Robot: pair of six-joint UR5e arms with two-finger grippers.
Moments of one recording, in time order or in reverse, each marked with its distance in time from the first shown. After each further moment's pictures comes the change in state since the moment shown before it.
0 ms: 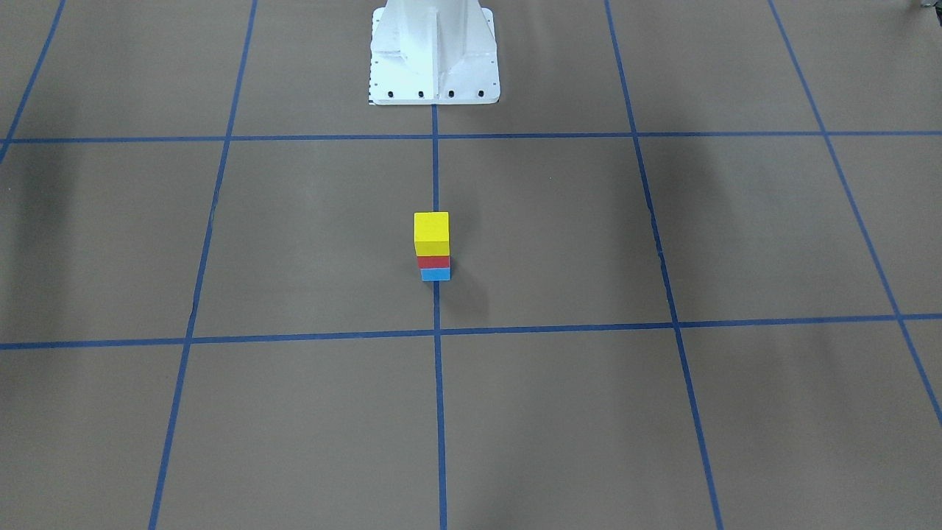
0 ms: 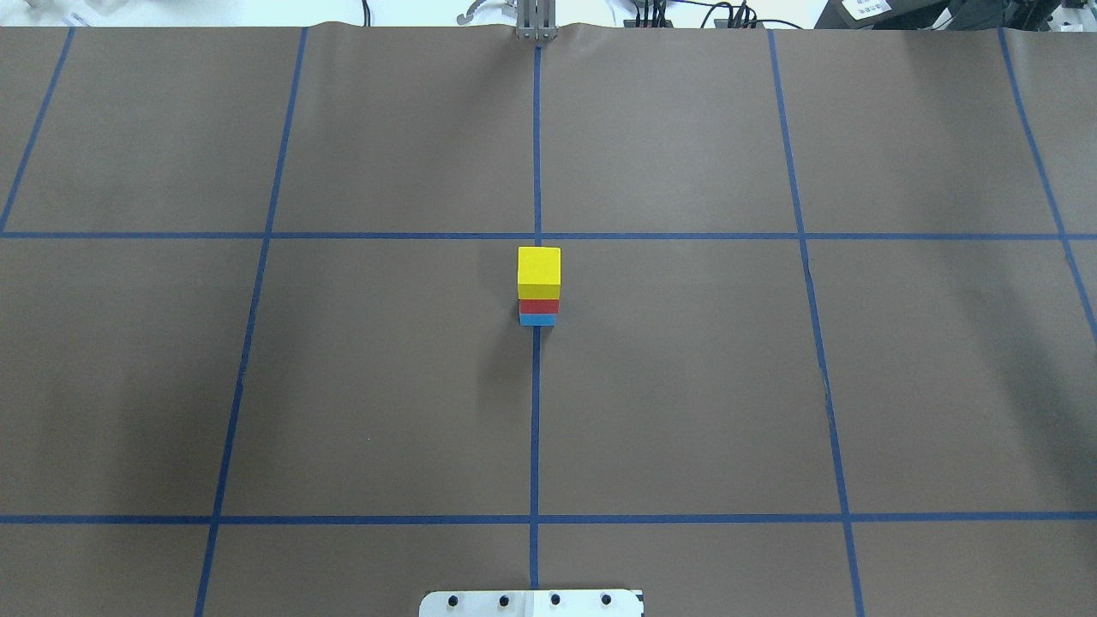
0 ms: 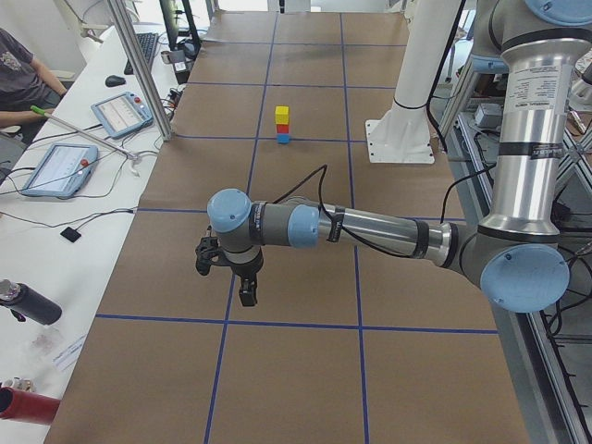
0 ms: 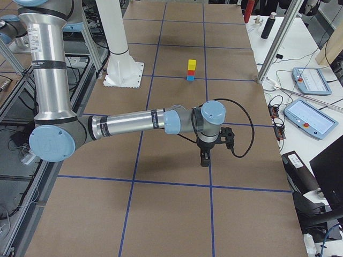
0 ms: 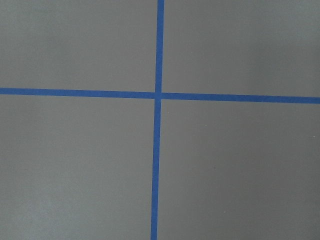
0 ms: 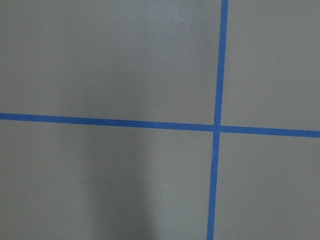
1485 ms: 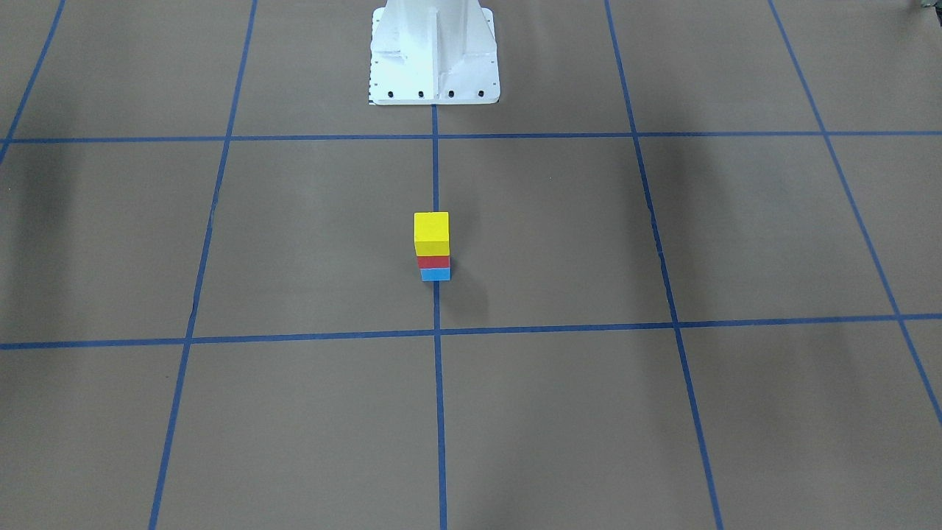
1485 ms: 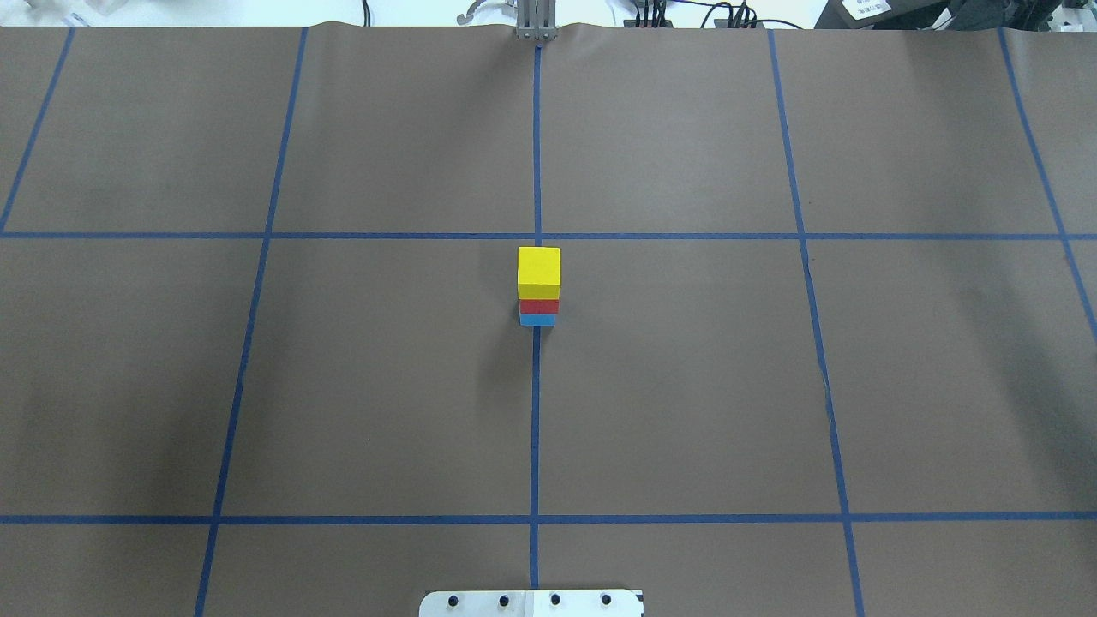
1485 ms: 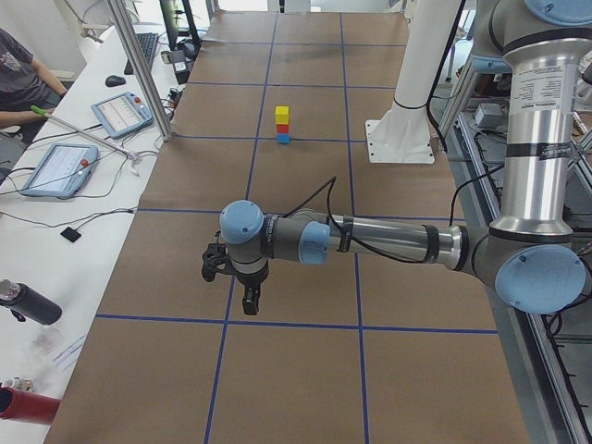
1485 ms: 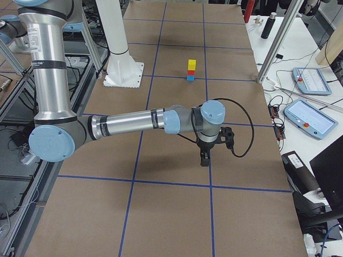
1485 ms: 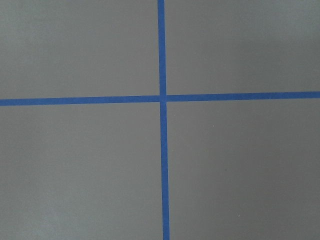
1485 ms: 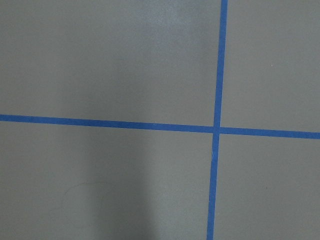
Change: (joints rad) left arm 0.000 0.056 0.015 -0.145 0.000 0.006; right arm 0.001 -0.002 0.003 0.000 0.000 0.000
